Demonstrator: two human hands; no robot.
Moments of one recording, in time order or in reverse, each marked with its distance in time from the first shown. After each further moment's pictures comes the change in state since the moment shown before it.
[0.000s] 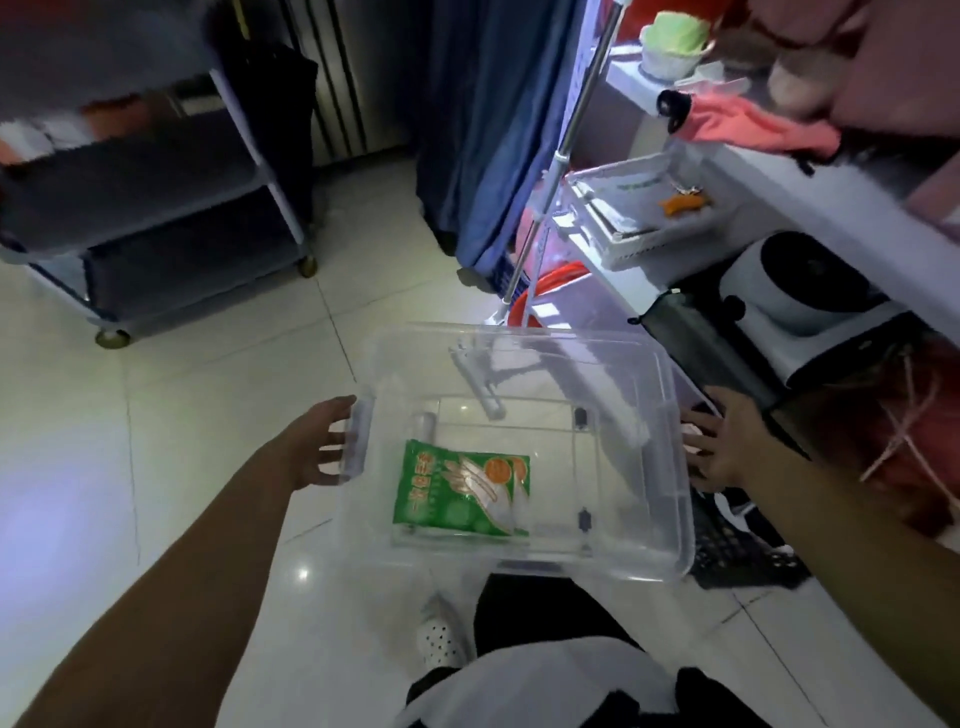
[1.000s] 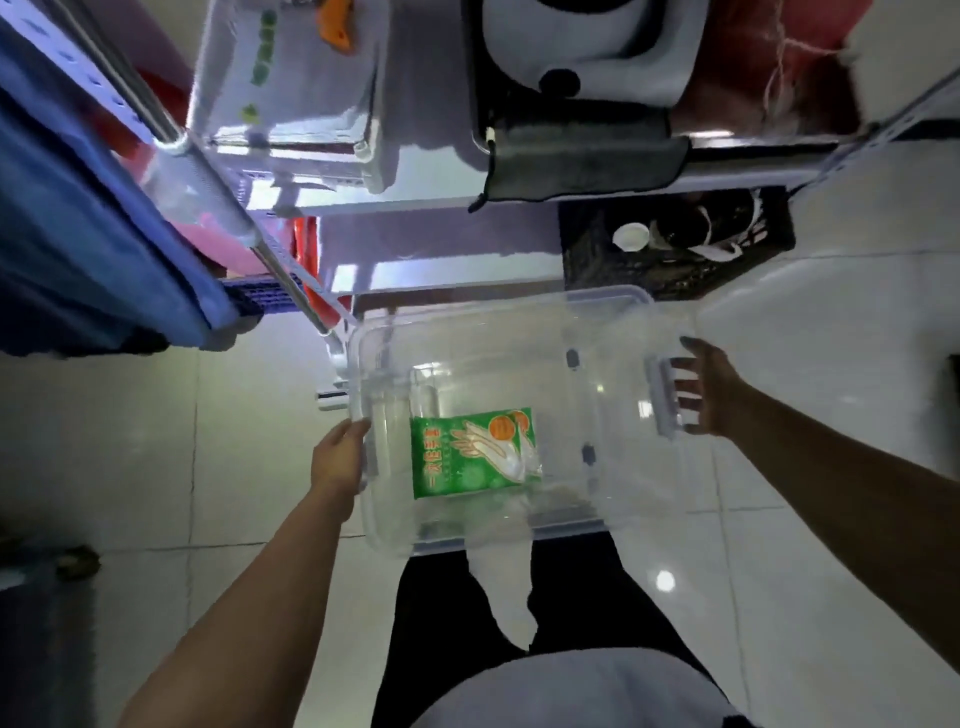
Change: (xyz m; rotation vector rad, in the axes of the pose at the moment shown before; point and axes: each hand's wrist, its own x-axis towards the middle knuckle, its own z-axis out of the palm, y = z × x) left_hand 0.353 0.233 0.138 0.869 -0.258 0.132; right_hand 0.129 0.081 0.132 0.732 0.503 0.331
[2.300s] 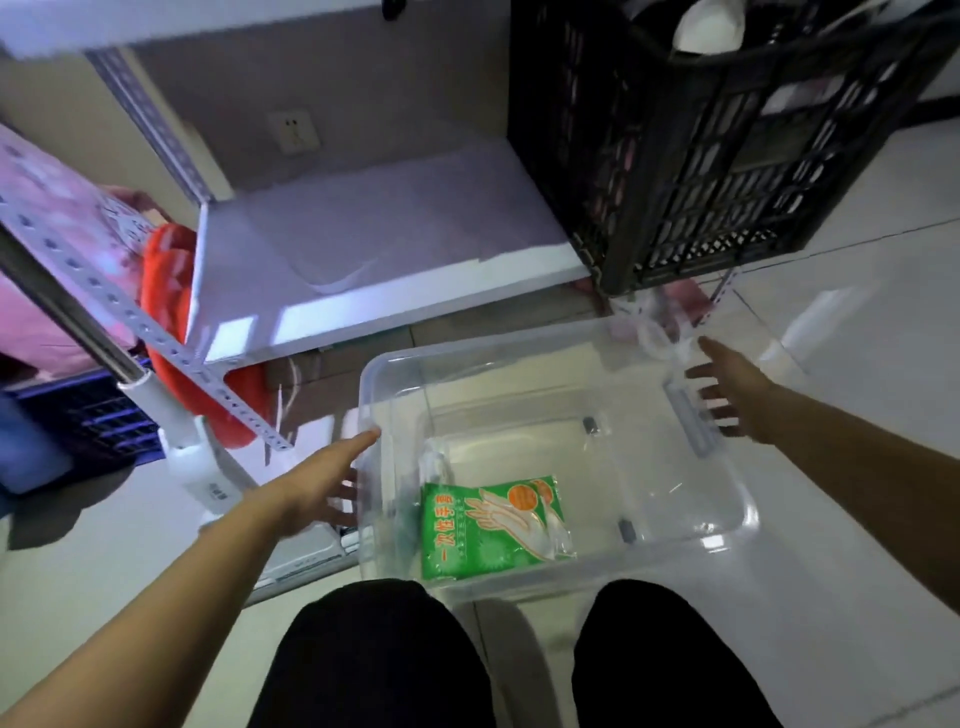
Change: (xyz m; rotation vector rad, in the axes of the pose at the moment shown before) left_hand 0.425 -0.071 0.150 0.495 -0.460 0.348; right_hand 0.438 0.100 0.099 0.023 0.129 -0.463
